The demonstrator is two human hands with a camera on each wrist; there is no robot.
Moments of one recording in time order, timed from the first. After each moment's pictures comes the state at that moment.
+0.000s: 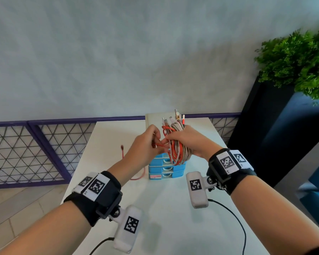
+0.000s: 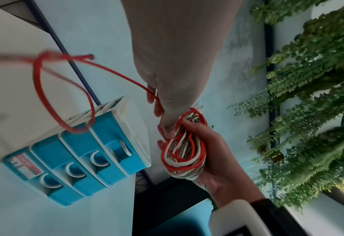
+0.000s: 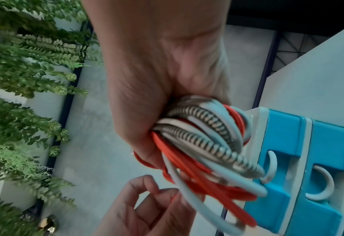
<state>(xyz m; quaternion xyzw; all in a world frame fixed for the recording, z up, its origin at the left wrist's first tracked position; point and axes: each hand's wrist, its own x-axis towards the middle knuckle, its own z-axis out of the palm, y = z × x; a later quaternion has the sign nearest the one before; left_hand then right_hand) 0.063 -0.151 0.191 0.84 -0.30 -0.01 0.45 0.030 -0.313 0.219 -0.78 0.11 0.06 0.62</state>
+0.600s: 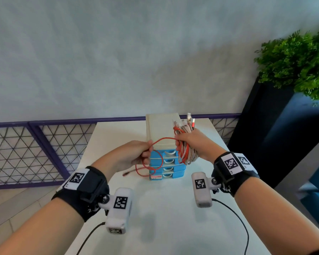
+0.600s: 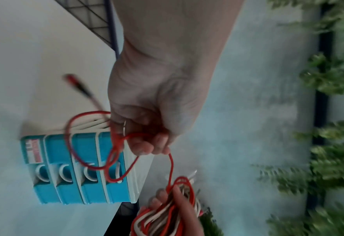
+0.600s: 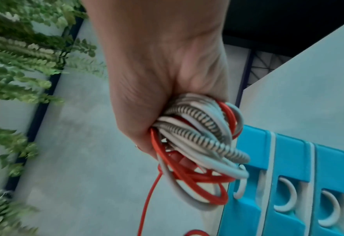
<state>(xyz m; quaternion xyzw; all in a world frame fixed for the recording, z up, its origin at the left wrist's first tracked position) 0.076 -0.125 0.195 0.70 -0.12 -0.35 0.62 0.029 -0.334 0.203 -0.76 0.13 0.03 0.63</state>
